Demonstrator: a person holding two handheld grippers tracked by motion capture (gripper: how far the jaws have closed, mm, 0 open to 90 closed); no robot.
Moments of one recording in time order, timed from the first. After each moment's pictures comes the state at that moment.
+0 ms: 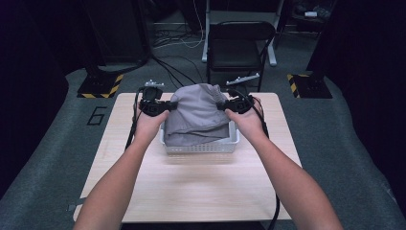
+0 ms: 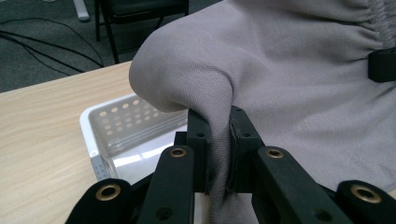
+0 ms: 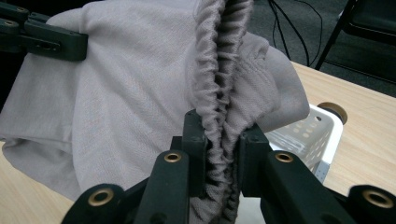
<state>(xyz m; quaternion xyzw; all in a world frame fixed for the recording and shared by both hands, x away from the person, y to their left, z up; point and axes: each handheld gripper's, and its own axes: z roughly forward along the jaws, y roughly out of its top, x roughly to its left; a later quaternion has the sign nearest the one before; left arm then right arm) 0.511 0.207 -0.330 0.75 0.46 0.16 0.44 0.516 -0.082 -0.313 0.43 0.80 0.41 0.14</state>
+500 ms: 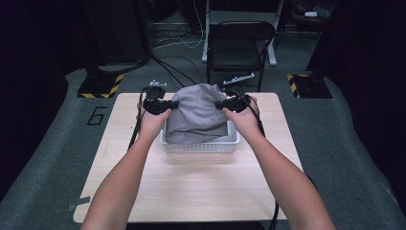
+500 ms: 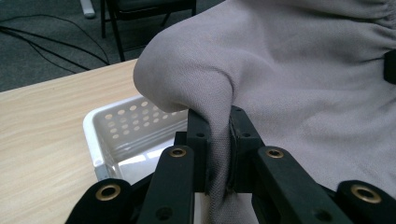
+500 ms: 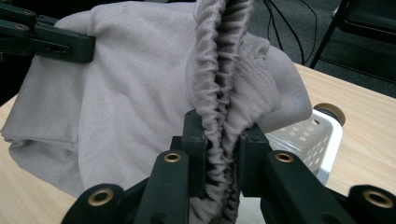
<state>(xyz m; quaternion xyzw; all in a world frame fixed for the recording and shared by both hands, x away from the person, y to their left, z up) 0.533 0.204 -0.349 0.76 0.47 0.16 0.43 0.532 -0.076 -0.326 0.43 0.80 0.39 0.15</state>
